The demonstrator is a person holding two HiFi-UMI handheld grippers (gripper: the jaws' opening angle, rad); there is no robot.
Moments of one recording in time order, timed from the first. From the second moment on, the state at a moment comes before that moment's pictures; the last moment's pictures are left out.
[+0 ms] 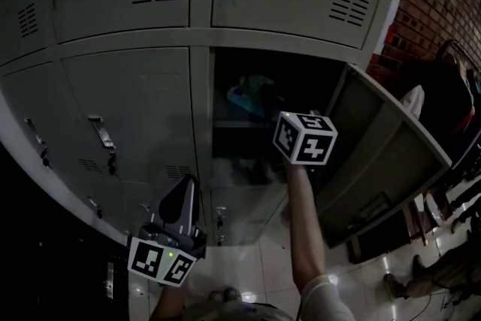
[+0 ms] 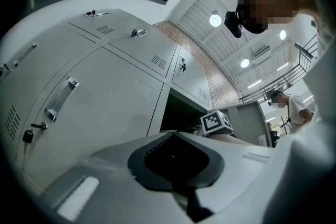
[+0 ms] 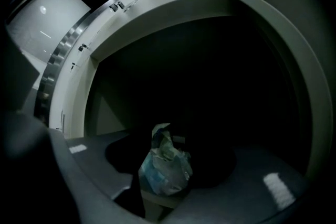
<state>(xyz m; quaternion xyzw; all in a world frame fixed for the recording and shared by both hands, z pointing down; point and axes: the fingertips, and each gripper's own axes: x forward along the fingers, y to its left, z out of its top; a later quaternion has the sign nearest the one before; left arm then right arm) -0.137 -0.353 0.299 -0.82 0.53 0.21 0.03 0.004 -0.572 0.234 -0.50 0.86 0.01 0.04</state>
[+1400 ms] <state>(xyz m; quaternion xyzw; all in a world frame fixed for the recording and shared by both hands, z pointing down) -0.097 -0.306 0.303 -0.84 0.51 0.20 0.03 0.037 -0.310 0.297 -0.41 0.89 0.00 0.19</state>
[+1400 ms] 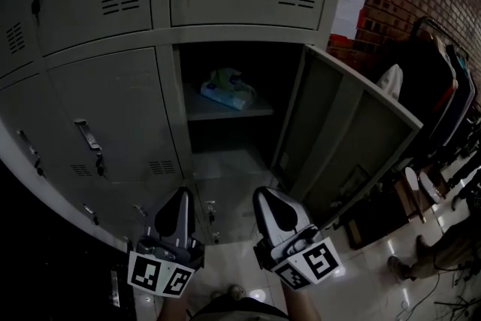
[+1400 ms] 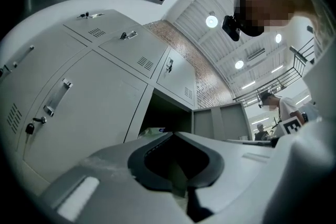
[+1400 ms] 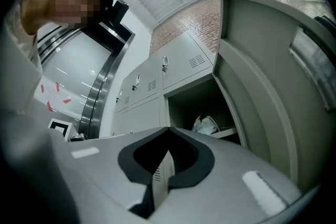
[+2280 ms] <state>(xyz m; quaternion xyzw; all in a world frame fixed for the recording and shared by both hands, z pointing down) -0.101 0.156 0.375 -0.84 0.51 0.20 0.03 0.017 0.157 0.370 -0.39 0.90 -0.04 0.20</state>
